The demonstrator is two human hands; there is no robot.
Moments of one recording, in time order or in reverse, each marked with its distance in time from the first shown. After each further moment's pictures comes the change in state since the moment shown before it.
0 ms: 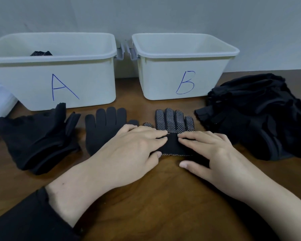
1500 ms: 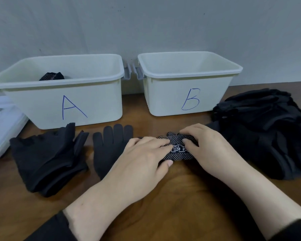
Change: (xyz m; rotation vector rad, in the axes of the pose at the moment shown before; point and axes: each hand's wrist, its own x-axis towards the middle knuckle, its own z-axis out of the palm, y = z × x) left_hand 0.010 -0.001 0.006 -0.061 0.167 -0.073; right_hand 0.073 0.003 0.007 0.113 0.144 0.244
